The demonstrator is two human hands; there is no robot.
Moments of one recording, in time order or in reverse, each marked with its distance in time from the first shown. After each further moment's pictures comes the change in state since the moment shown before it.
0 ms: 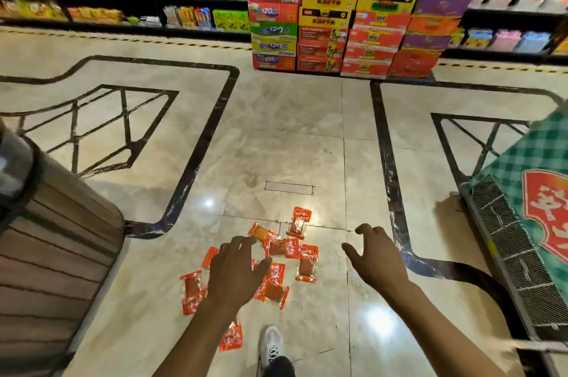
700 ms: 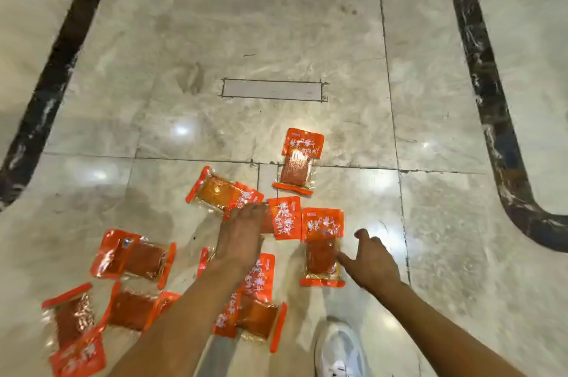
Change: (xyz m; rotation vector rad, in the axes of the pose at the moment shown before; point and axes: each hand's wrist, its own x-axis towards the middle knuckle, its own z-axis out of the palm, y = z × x) left_hand 0.466 -0.148 0.587 0.178 -0.286 0.145; right_hand 0.401 0.216 0.604 0.016 -0.418 0.359
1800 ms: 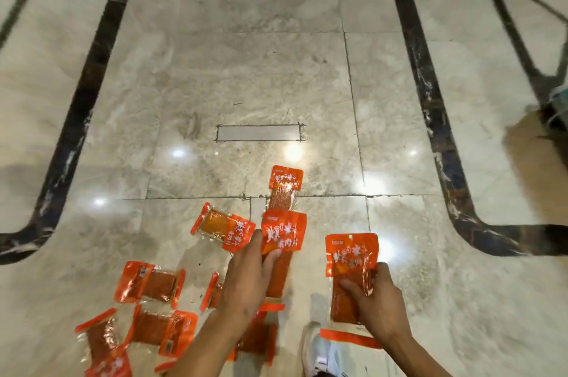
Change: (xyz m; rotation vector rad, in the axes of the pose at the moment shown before) left_hand -0.079 0.075 -0.115 -0.579 0.159 -0.019; right_hand -0.115 0.017 -0.092 0.540 0.206 -0.007
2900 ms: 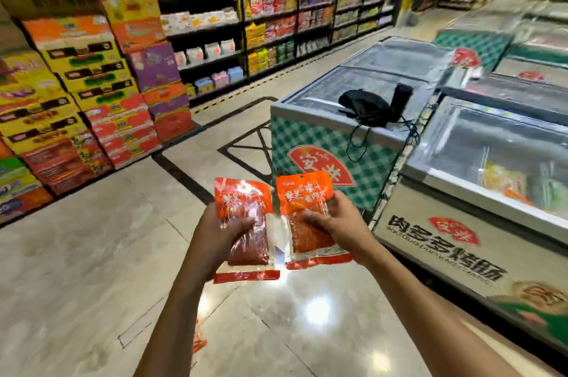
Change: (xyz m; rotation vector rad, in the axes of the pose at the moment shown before) left_hand -0.418 0.583 -0.346 -0.357 -0.507 0.605; right_hand -0.598 -0.191 -0.532 0.748 0.561 -0.214
